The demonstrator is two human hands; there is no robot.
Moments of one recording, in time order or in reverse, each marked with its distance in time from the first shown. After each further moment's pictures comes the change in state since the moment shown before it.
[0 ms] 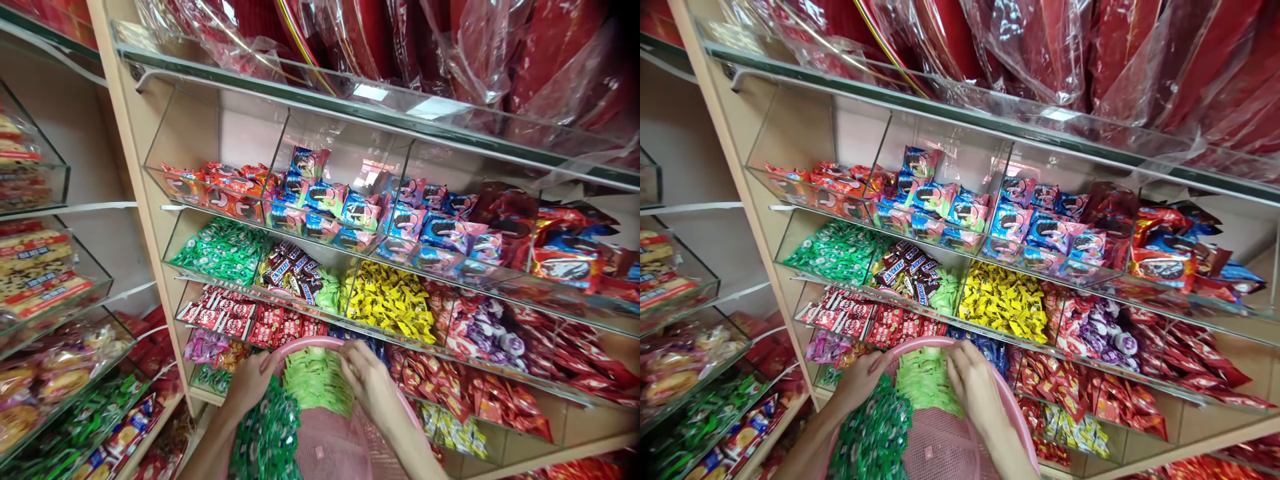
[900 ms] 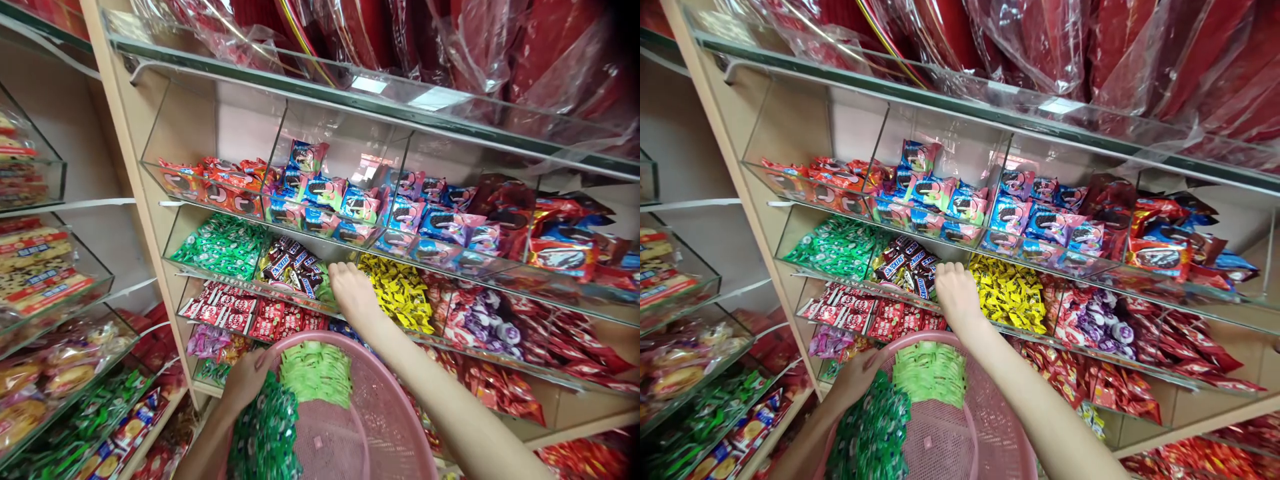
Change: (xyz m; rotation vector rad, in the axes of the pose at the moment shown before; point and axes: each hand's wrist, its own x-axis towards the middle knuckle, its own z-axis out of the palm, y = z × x) left_hand -0.007 -0.010 -0.005 -0.055 -0.001 -0.028; right_hand 0.121 -0.046 -0.046 -0.663 -0.070 0.049
